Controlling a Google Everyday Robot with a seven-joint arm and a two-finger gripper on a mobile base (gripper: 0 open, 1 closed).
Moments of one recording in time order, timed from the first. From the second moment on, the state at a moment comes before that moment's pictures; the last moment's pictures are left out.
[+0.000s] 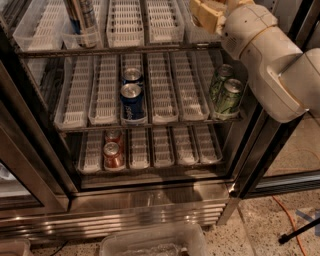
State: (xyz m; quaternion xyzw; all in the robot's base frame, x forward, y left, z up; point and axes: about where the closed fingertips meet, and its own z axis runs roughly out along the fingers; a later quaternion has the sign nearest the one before) arm 0.643 -0.125 1.107 -0.22 0.51 0.12 0.82
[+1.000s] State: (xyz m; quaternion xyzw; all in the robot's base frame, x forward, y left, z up) arm 0.619 -0.125 1.130 -0.24 0.47 0.11 0.85
